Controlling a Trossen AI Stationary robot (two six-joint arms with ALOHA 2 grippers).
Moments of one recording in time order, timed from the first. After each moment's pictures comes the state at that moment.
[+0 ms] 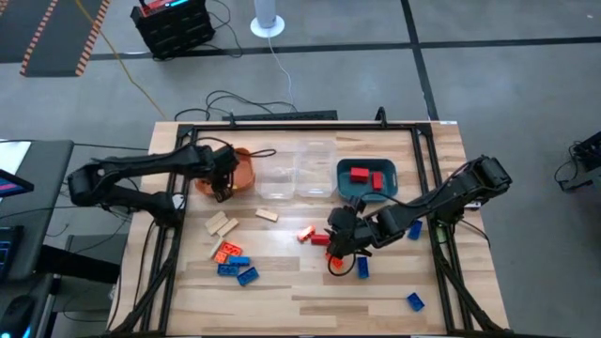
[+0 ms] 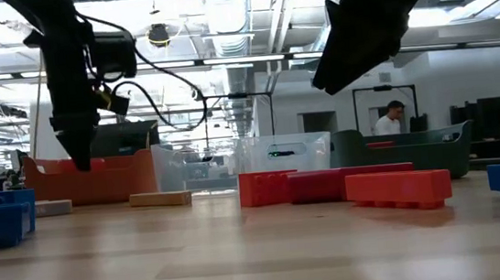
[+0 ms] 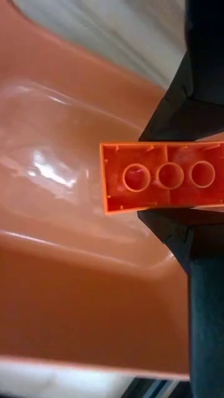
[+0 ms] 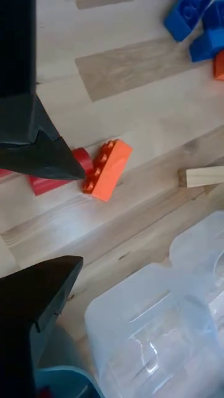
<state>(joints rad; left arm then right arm) 0.48 1.21 0.73 -0.86 -0.27 -0.02 0.38 1.59 1.07 -0.48 0.58 0.65</state>
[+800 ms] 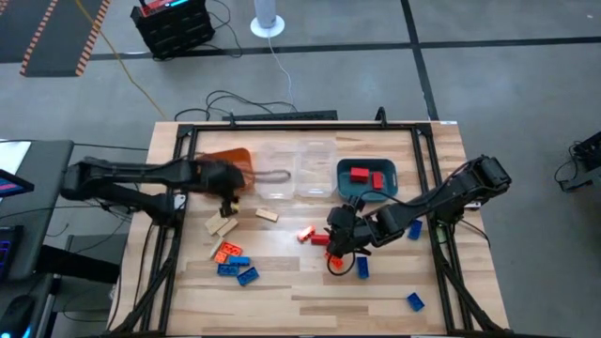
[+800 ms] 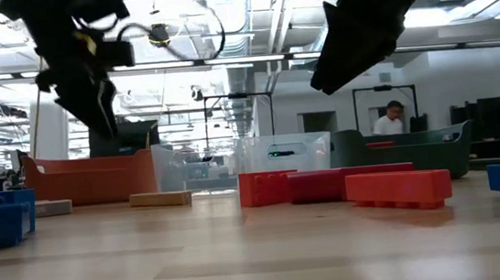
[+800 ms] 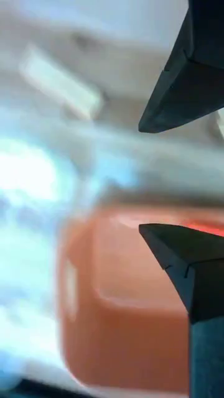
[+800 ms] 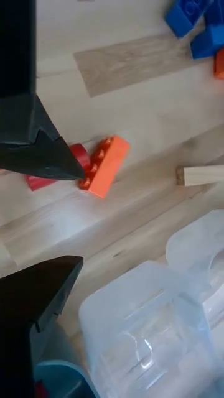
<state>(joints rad) 0.10 1.10 0.77 -0.73 -0.26 -0.05 0.36 1.59 1.07 -0.47 0.58 0.62</state>
